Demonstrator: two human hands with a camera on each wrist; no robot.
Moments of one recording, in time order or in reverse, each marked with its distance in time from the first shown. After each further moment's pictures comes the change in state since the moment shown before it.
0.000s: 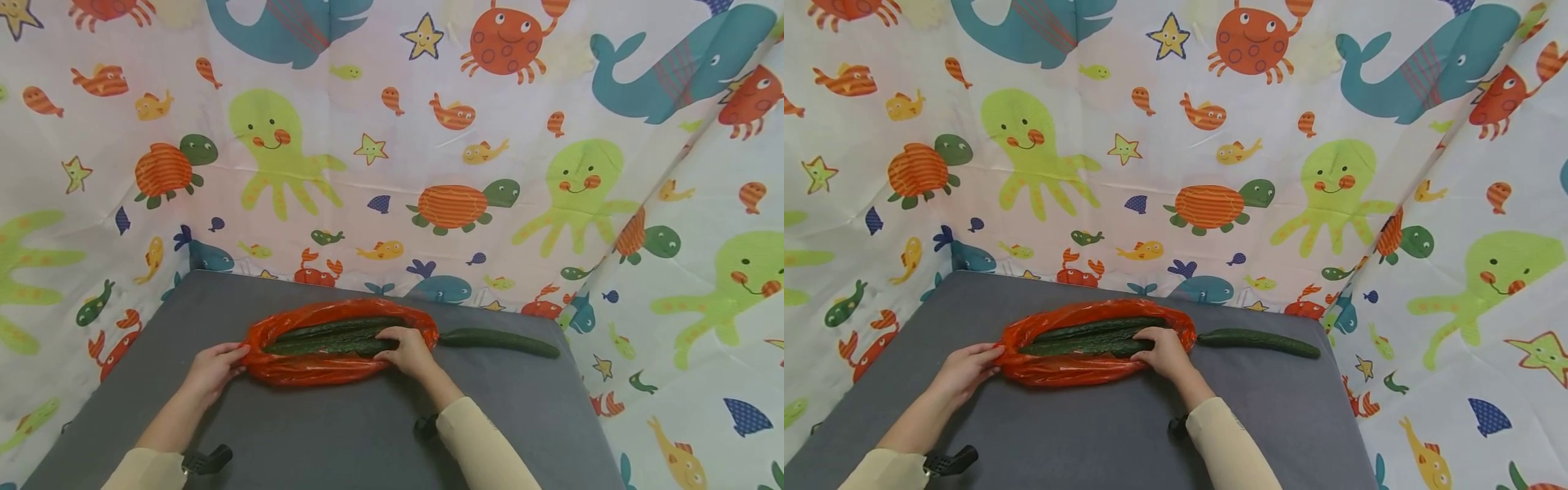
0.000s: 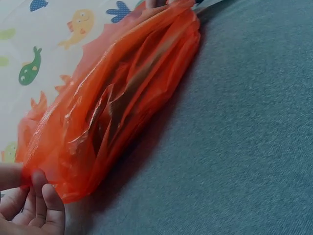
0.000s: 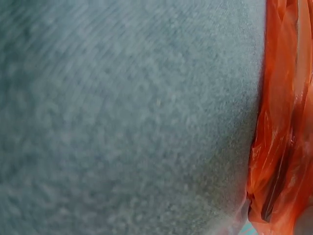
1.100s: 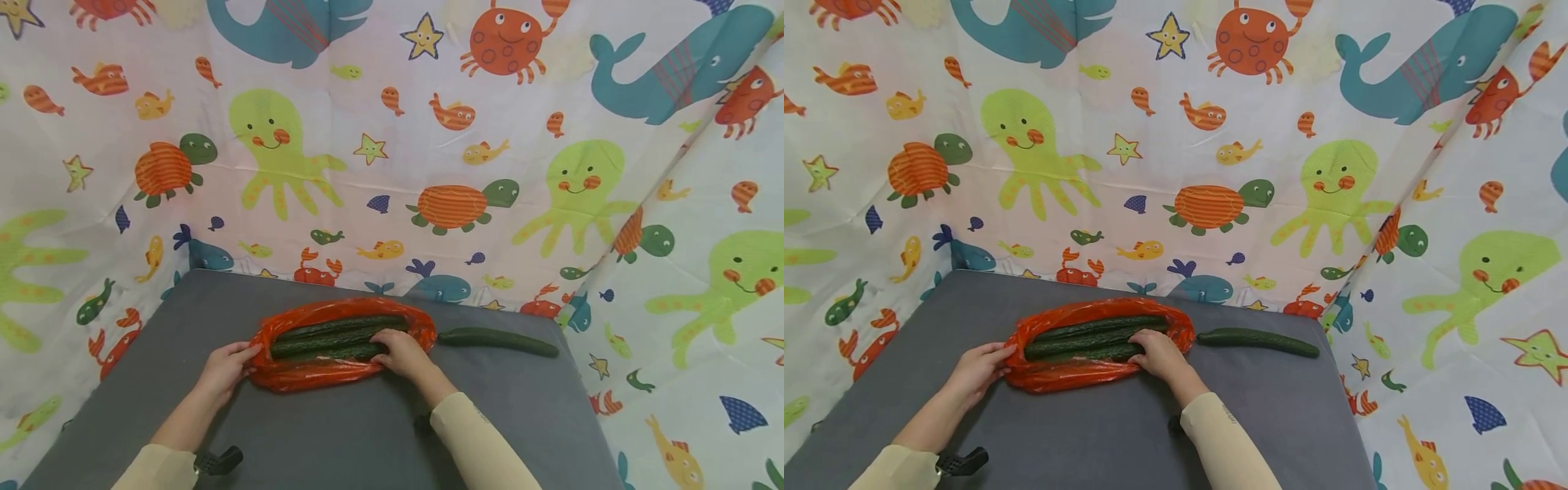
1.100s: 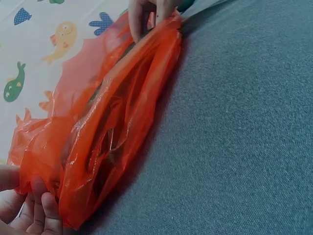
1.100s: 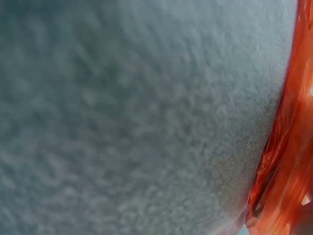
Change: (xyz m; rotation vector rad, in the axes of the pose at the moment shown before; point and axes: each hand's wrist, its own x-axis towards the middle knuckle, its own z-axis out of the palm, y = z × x) left_hand -0.001 -0.002 0.020 0.029 -0.017 0.000; right_hand 0.003 -0.006 0.007 -0.238 -0.162 -0.100
